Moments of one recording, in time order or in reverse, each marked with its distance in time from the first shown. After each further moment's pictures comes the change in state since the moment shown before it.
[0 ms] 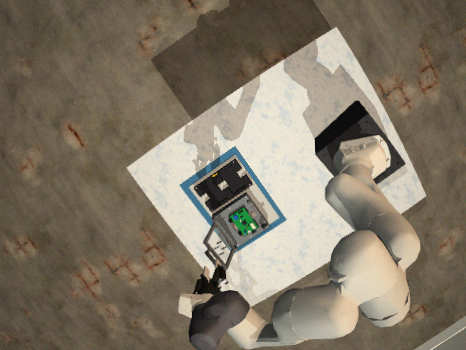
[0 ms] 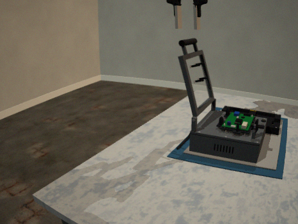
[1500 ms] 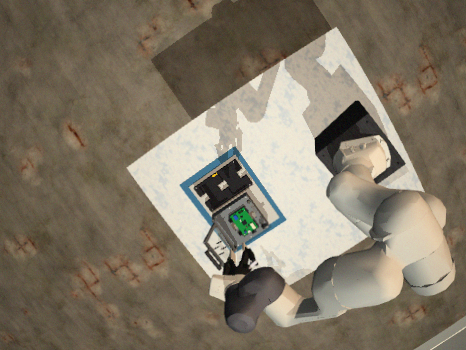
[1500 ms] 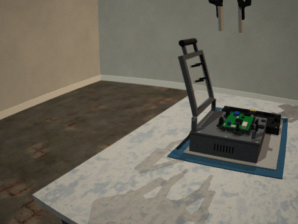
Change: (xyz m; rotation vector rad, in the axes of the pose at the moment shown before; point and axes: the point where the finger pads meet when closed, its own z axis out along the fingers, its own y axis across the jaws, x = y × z) arm 0.002 0.118 -0.001 -0.005 0.003 -0.003
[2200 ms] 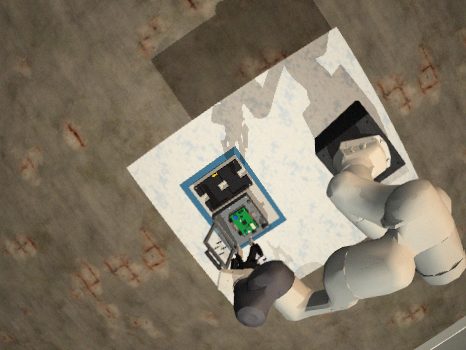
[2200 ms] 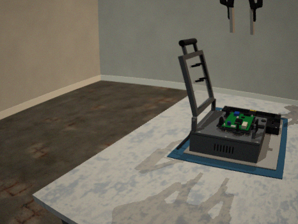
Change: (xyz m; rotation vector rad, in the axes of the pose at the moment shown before) arm -0.001 0.030 0.002 0.000 -0.007 -0.007
